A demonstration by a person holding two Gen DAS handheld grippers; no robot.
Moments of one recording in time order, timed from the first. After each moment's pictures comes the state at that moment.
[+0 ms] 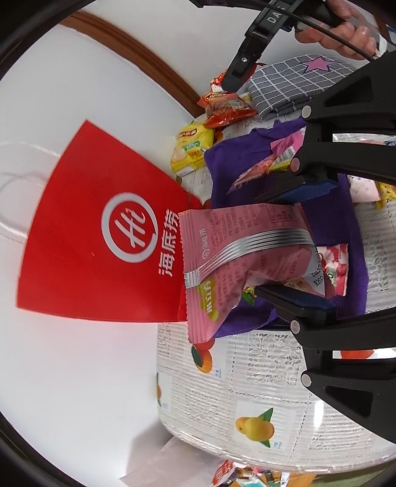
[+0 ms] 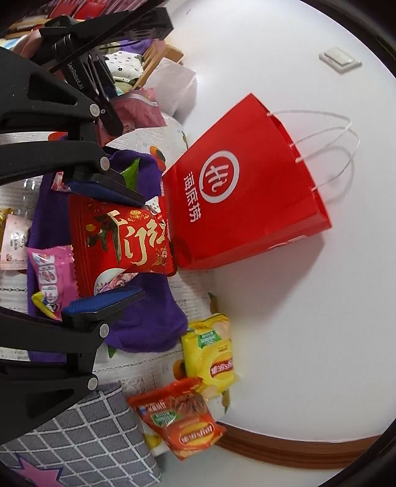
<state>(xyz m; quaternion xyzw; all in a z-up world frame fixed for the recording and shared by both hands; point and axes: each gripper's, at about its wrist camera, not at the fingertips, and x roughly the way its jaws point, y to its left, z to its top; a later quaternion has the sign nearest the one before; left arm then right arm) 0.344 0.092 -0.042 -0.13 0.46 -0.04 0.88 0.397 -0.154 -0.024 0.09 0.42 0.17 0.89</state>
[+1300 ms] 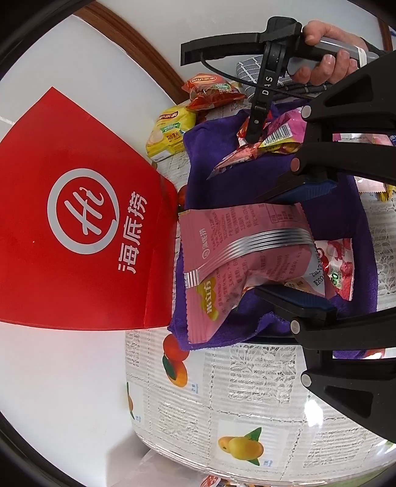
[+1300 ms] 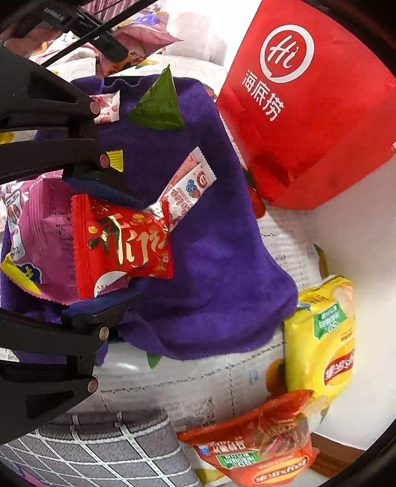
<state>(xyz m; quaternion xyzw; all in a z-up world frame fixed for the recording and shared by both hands) 0.368 0.086 -0.084 -0.13 0.50 -0.04 0.85 0.465 -0.161 -0.153 0.10 0.60 0.12 0.78</state>
